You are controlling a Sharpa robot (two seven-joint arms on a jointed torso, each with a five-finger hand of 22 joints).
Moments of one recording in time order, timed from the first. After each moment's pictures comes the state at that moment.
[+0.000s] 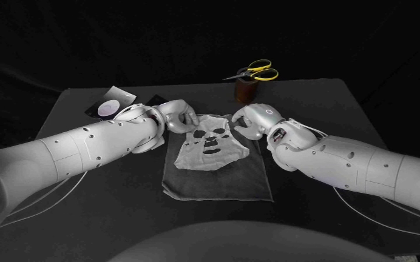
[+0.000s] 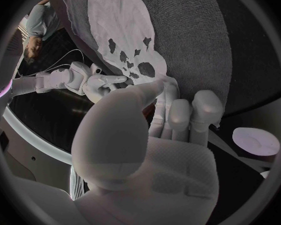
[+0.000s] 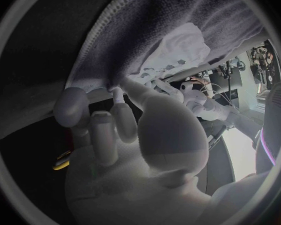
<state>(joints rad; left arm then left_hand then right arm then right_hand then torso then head) 1.06 -0.64 -0.08 1.17 -1.18 -0.22 0.03 1.38 -0.22 0.67 0.04 0.05 0.83 0.15 0.43 0.25 0.81 0.08 0.93 0.36 1.25 0.01 1.36 1.02 0.11 1.26 0.10 1.19 1.18 1.02 -0.59 -0.15 1.24 -1.53 -0.60 -0.06 1.21 -0.11 0.53 -0.19 0.05 0.98 0.14 0.14 0.34 1.43 0.05 1.29 1.31 1.46 -0.02 1.53 1.31 0.11 1.37 0.08 0.97 1.31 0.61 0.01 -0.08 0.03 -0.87</state>
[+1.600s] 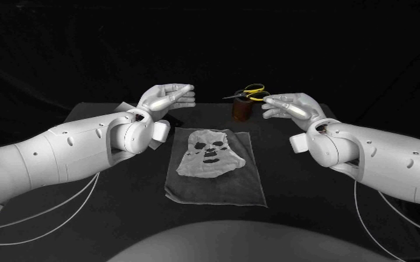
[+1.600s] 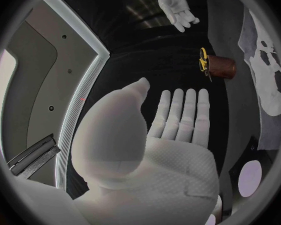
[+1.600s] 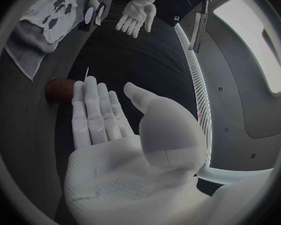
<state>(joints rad) 1.04 -0.79 -0.06 1.33 0.03 -0.22 0.47 1.34 -0.19 0.32 0.26 0.05 0.79 0.14 0.31 0.16 0.85 0.18 0.29 0.06 0.73 0.17 0.36 0.22 0.17 0.72 0.29 0.14 0.37 1.06 -0.79 -0.12 1.32 -0.14 -0.34 0.41 1.11 -0.06 0.49 -0.06 0.05 0.91 0.23 0.08 0.30 0.99 0.17 0.19 0.16 1.00 0.13 0.28 0.41 0.18 0.90 0.24 0.06 0.76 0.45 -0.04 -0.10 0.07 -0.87</state>
